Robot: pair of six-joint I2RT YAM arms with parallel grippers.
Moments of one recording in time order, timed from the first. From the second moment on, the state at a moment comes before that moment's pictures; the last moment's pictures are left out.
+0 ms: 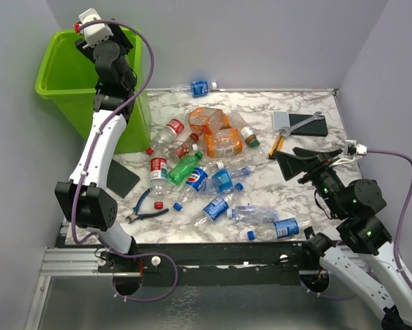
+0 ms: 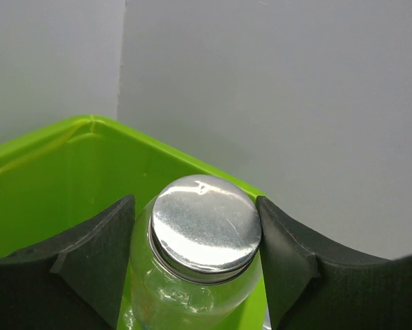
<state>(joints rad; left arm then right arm) -0.15 1.63 1.77 0.19 -0.64 -0.14 0.57 0.44 0.73 -0.13 0.10 0.53</state>
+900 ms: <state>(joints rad) -0.51 1.21 1.57 0.04 -0.41 -0.26 0.57 0.43 0.77 -0.02 0.03 0.53</state>
